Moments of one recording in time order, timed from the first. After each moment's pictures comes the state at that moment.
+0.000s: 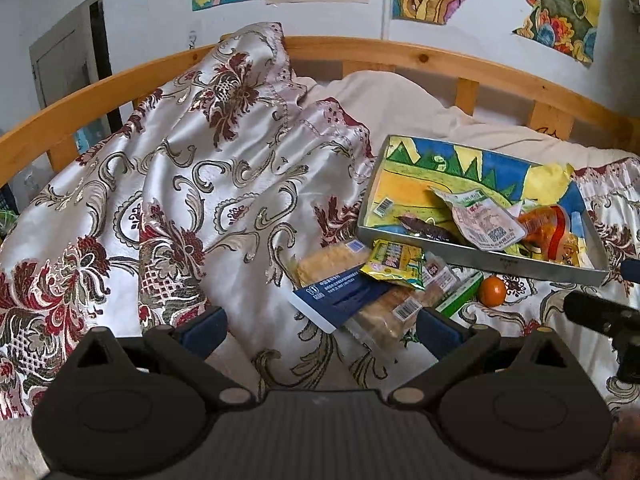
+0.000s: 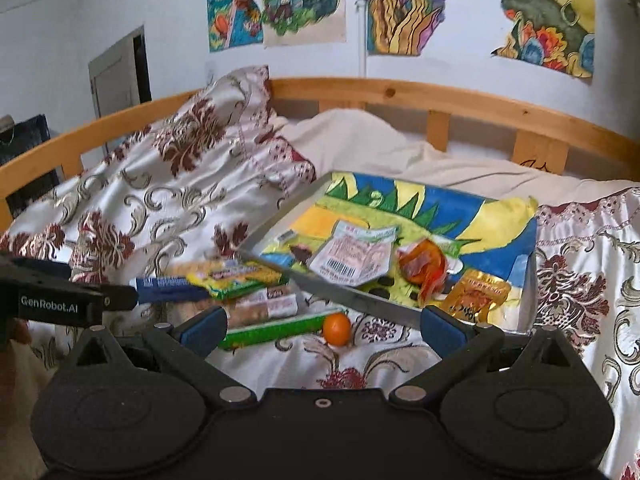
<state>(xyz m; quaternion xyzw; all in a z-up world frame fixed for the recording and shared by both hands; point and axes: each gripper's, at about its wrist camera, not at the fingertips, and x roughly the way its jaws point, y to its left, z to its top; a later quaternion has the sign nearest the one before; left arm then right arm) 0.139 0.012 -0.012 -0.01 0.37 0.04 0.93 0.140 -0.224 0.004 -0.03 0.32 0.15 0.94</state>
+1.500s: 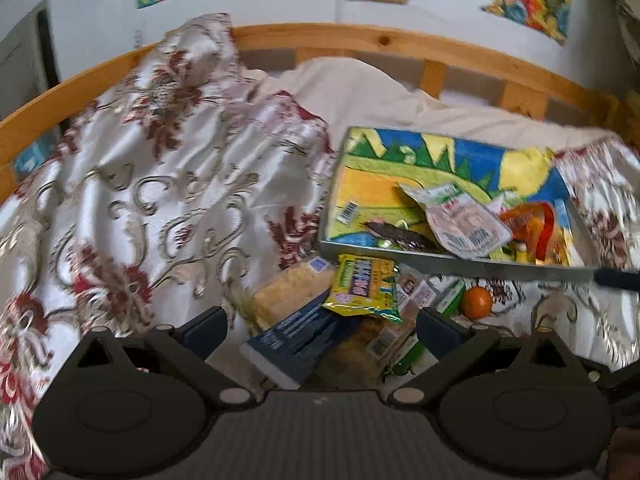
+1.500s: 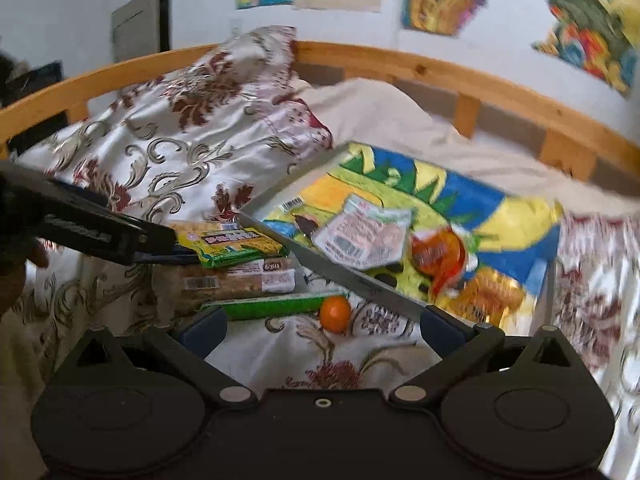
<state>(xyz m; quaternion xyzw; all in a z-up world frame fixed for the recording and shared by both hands) 0.196 0.000 -0.020 0.02 0.40 -0.03 0.92 0.165 -0.214 -0.013 -0.10 0.34 0.18 0.92</state>
